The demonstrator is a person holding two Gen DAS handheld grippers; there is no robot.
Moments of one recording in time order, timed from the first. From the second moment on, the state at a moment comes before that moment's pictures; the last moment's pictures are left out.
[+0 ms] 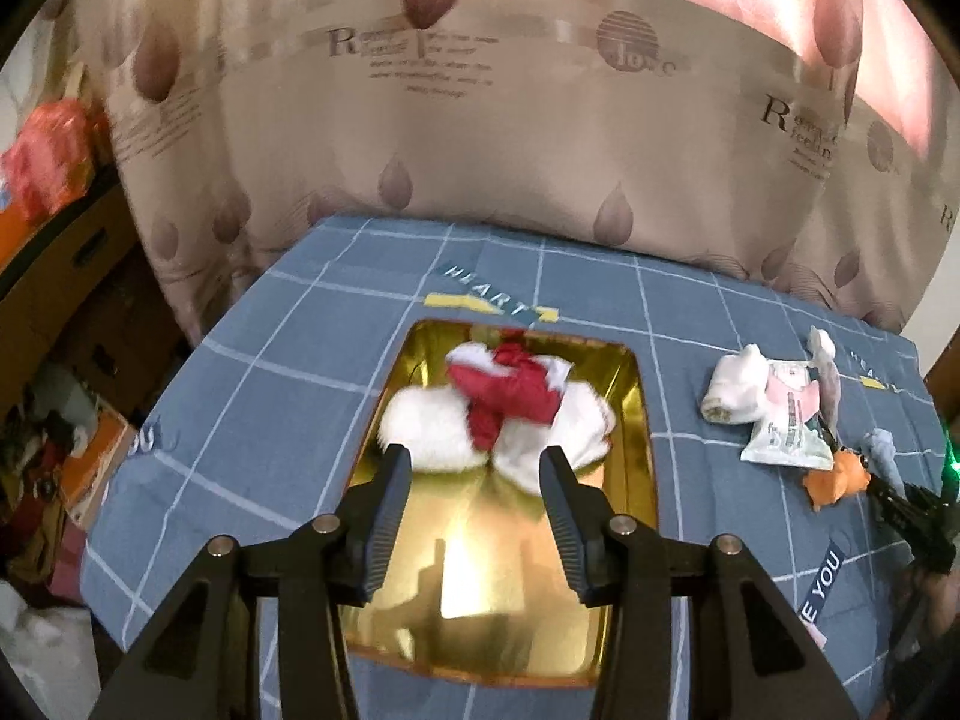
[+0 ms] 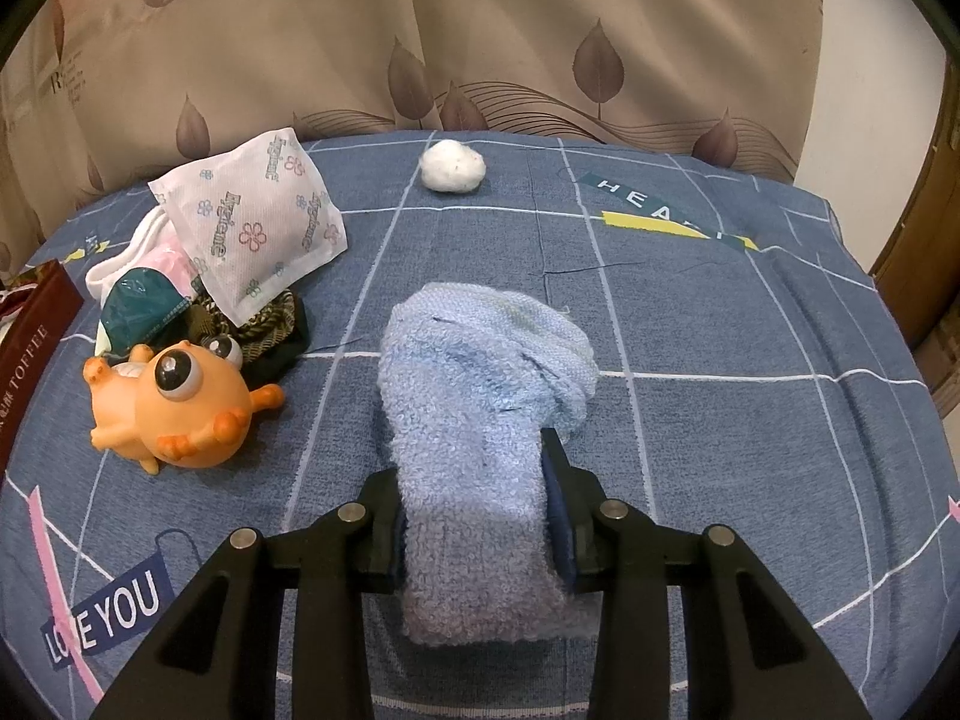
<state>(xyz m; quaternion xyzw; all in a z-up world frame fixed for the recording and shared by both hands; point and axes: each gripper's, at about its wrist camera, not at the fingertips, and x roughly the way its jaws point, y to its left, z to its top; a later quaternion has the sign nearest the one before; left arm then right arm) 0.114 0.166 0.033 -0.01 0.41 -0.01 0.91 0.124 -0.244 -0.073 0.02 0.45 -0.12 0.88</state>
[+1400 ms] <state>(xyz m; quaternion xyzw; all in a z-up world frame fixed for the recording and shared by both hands) 0.033 0.247 0.002 -0.07 0.38 0.07 0.92 0.132 -0.178 0.005 -0.02 0.40 -0.08 0.91</state>
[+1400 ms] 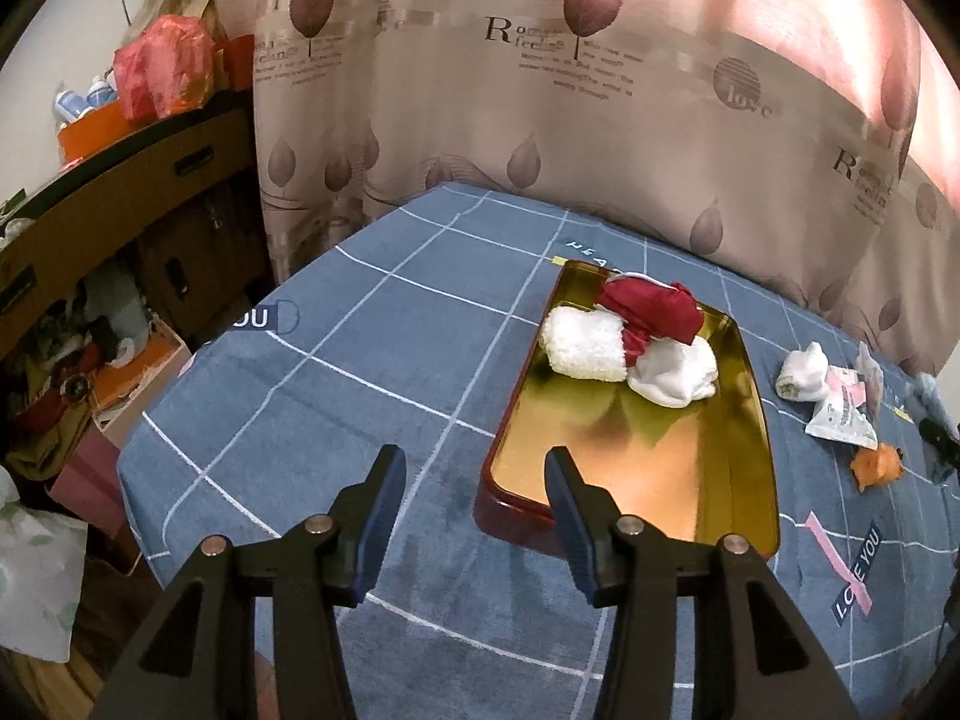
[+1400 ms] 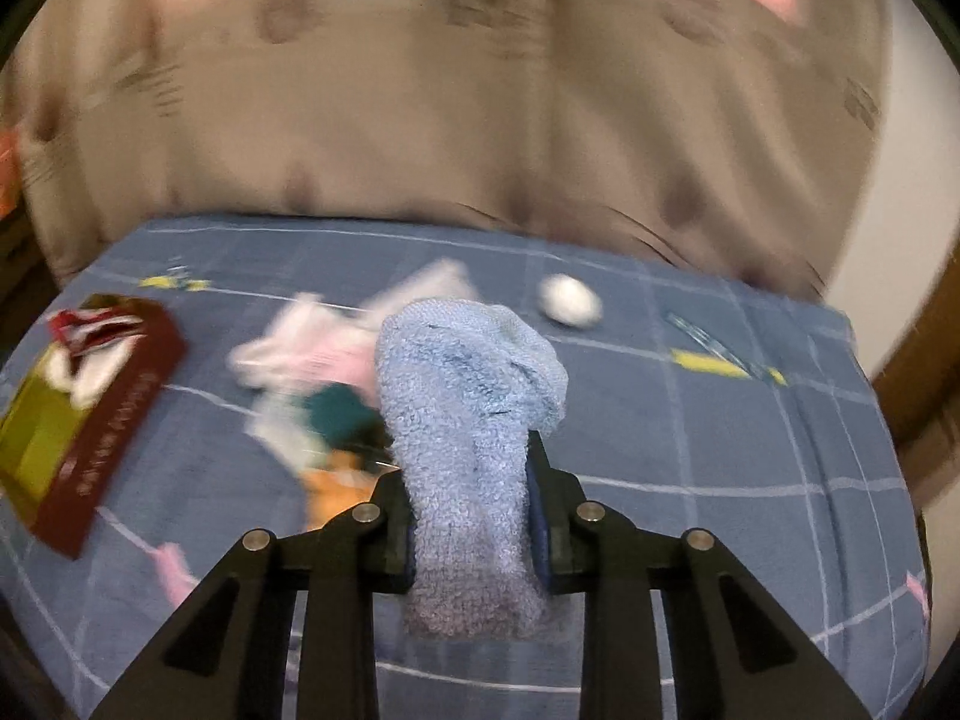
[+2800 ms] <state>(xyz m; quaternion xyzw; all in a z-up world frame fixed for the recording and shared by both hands) 0.037 0.281 0.000 -0.10 0.38 0.11 0.91 0.069 0.067 -0.017 -0.09 0.46 0.20 0.86</state>
